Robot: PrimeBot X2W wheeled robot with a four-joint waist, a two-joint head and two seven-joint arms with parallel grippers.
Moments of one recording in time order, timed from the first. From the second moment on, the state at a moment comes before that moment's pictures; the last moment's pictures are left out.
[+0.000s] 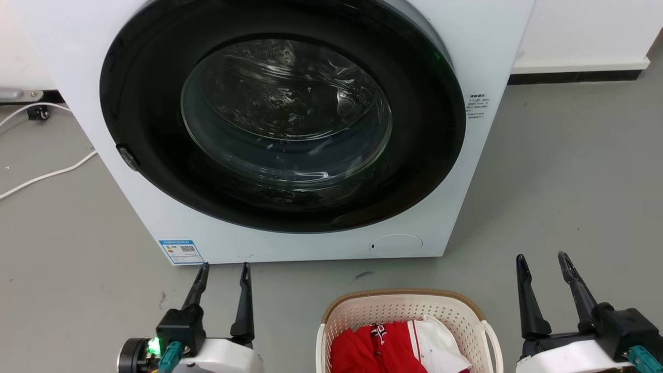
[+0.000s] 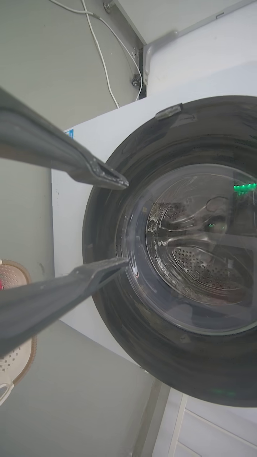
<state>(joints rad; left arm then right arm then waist) 0.00 0.05 -0.10 0.18 -0.12 0.01 -0.26 0.07 -0.05 -0.01 0.05 0.11 0.13 -0.26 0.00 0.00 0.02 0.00</state>
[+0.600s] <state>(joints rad) -0.23 0.05 -0.27 0.52 -0.17 -0.08 -0.26 -0.12 -0.05 -0.13 0.32 -0.06 0.13 -0.26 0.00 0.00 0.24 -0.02</state>
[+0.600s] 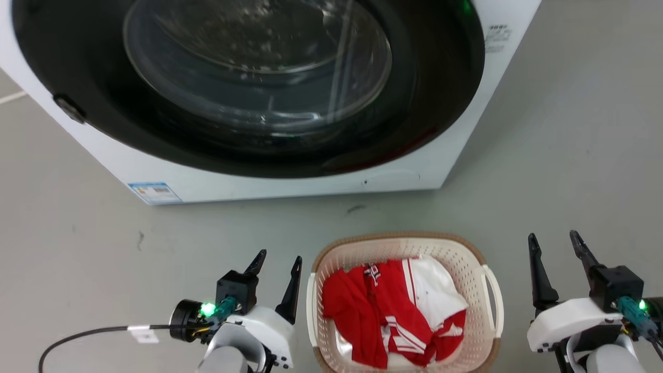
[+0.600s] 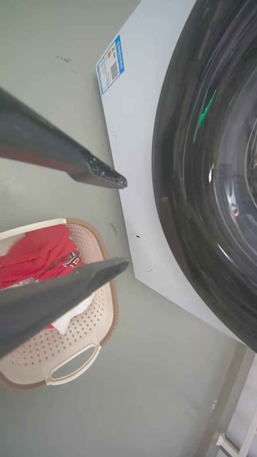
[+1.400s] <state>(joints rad) -0.56 0.05 -0.39 1.01 -0.23 -0.13 -0.26 -0.42 -0.05 -0.19 0.76 -0.23 0.13 -0.26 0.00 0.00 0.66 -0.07</state>
